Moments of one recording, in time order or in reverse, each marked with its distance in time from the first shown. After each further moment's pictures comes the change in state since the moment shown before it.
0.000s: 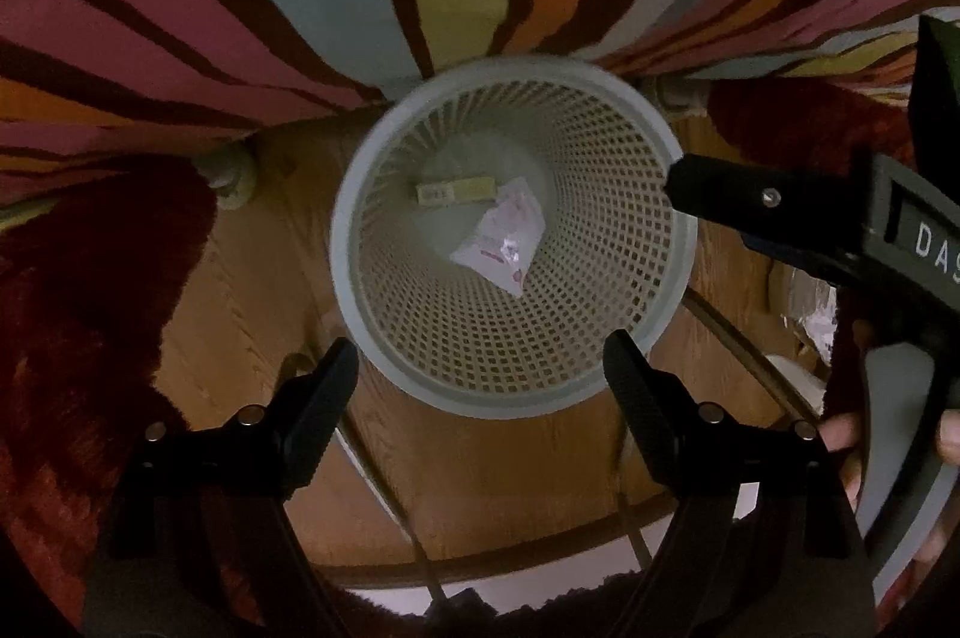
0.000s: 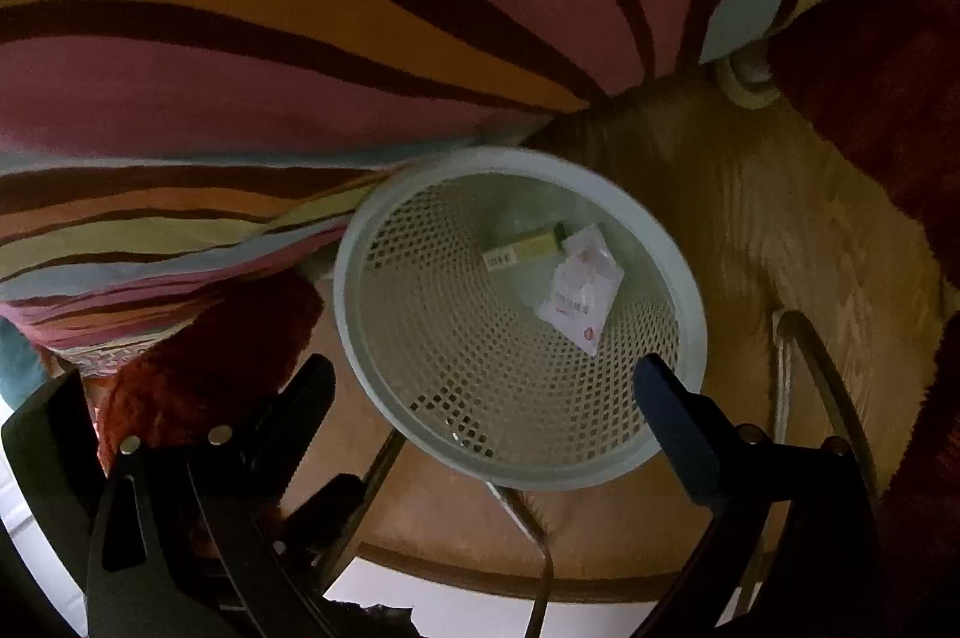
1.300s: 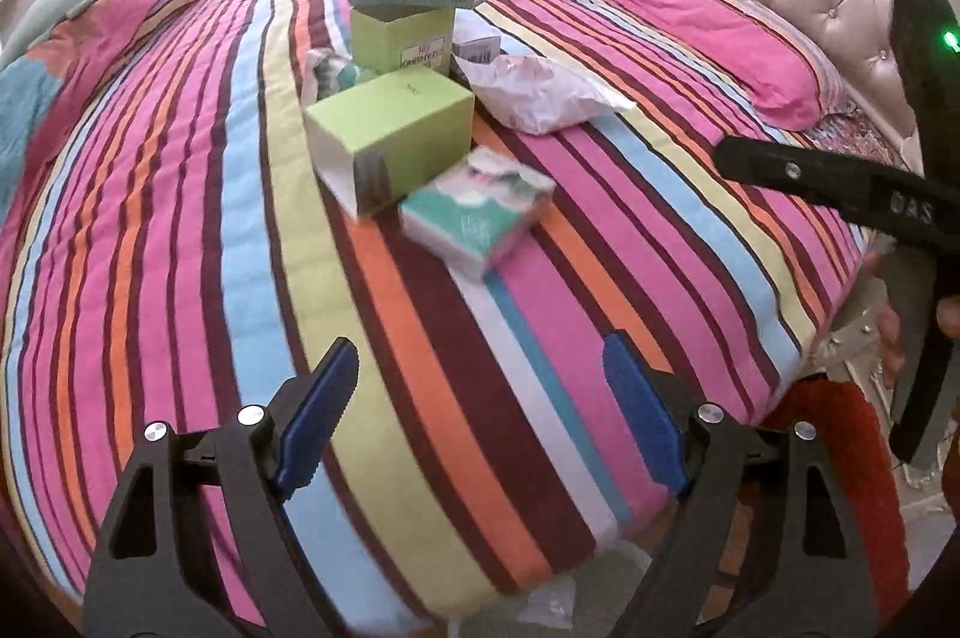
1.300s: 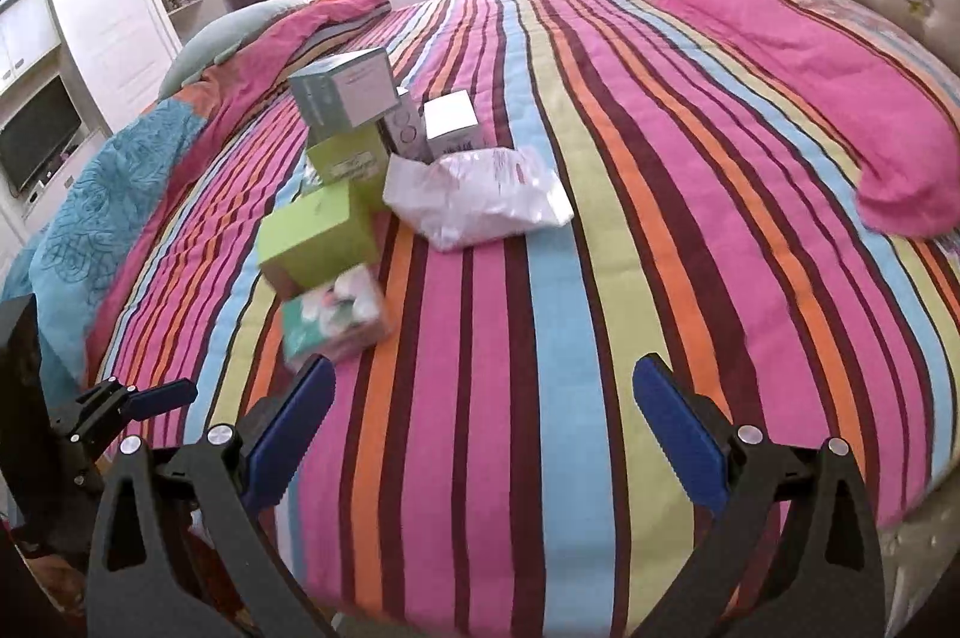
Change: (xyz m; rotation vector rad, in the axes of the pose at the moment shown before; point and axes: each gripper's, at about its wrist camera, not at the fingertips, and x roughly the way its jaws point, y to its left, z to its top) left arm -0.238 -0.046 0.092 0.304 -0.862 0.047; right arm -0.254 0.103 0.097 -0.509 -0.841 -0.046
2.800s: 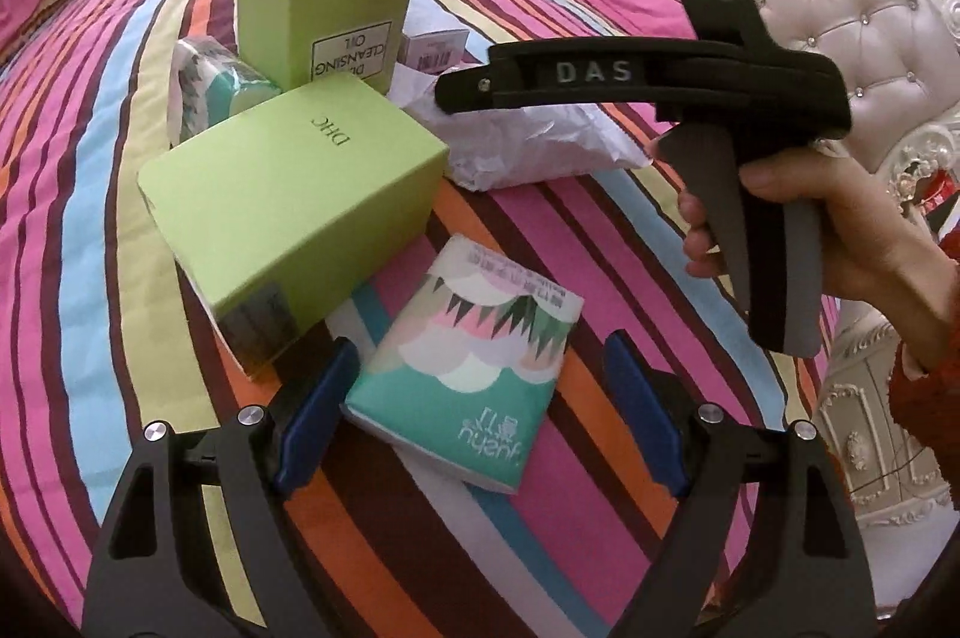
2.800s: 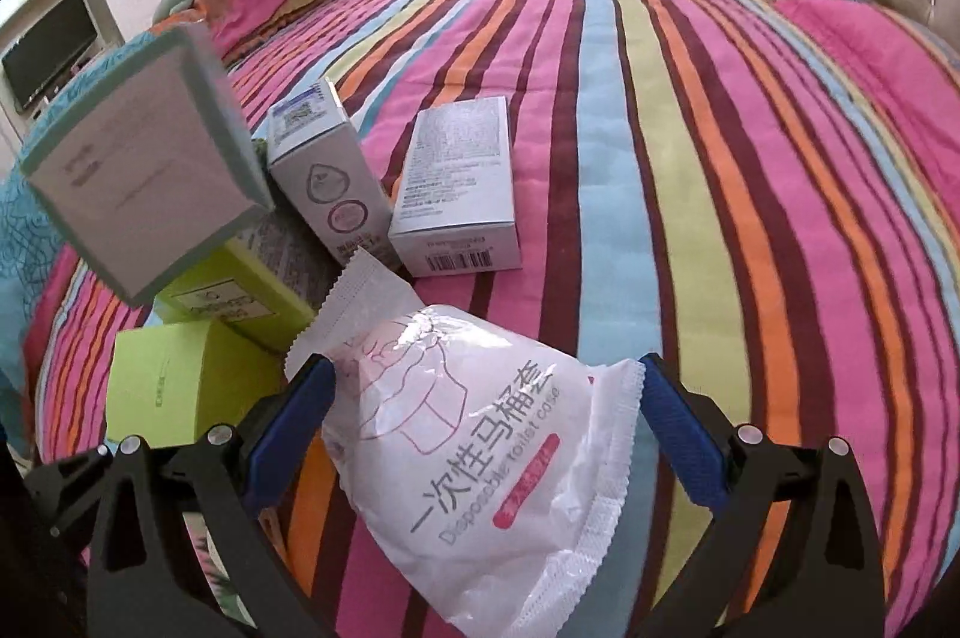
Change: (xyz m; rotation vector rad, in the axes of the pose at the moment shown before) left arm 0.083 0.019 0.059 -0.028 0.043 -0.242; right arm 0.142 0.004 0.094 -0.147 0.154 0.058
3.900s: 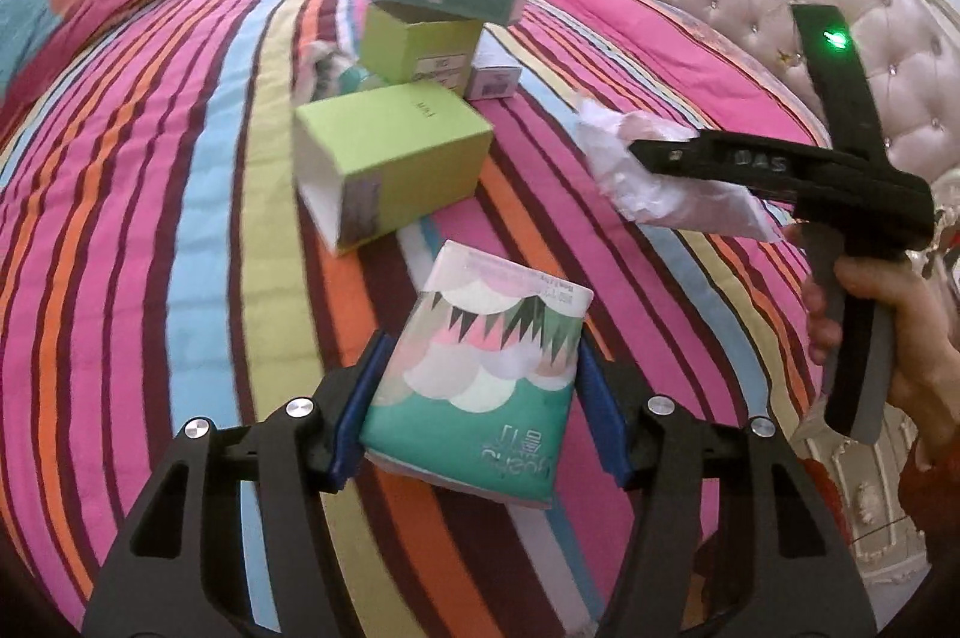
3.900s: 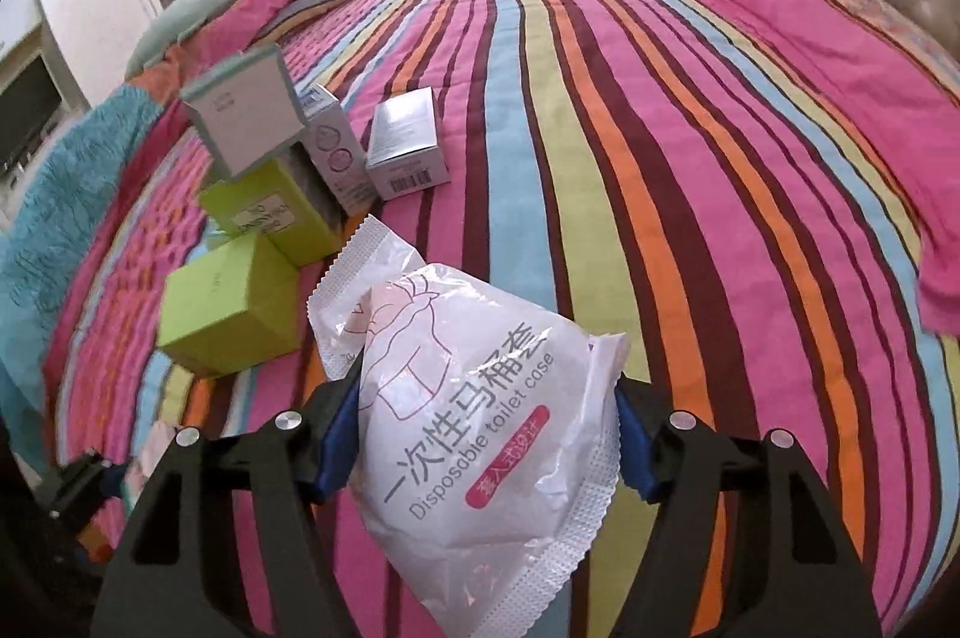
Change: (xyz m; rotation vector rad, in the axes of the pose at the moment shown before) left arm -0.056 -0.011 -0.044 -0.132 -0.126 0.140; right arm -0.088 -0.008 -0.071 0.145 -0.077 -0.080
